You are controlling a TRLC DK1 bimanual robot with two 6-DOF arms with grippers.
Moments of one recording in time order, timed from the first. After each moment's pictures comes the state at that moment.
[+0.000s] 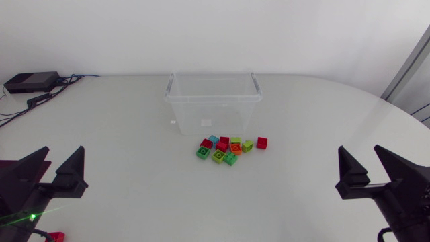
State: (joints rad) left arm 0.02 0.06 0.04 -0.03 0.01 0.00; right arm 0.02 0.06 0.03 -0.01 0.01 0.00
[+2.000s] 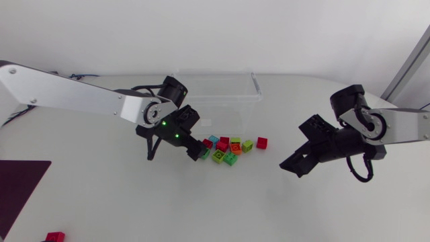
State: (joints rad) left arm -0.49 1.98 1.21 -0.33 0.18 0.25; right arm 0.06 1.55 0.78 -0.38 -0.35 -0.52
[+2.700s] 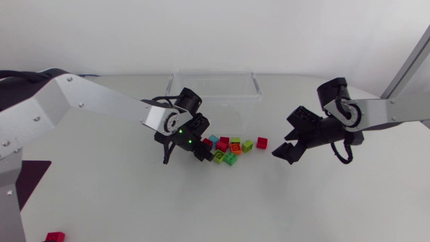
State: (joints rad) left arm -0.53 2.13 1.28 -0.26 0.11 0.21; right arm 0.07 1.76 0.92 -0.27 -0.36 -0.68
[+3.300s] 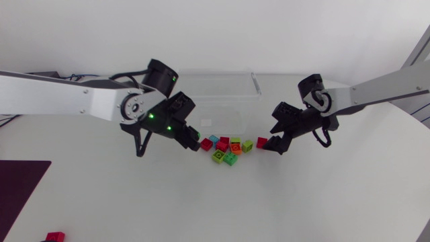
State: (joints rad) left arm -0.49 1.77 1.14 -0.32 0.16 0.27; right arm 0.08 2.01 1.18 -0.34 -0.41 -0.84
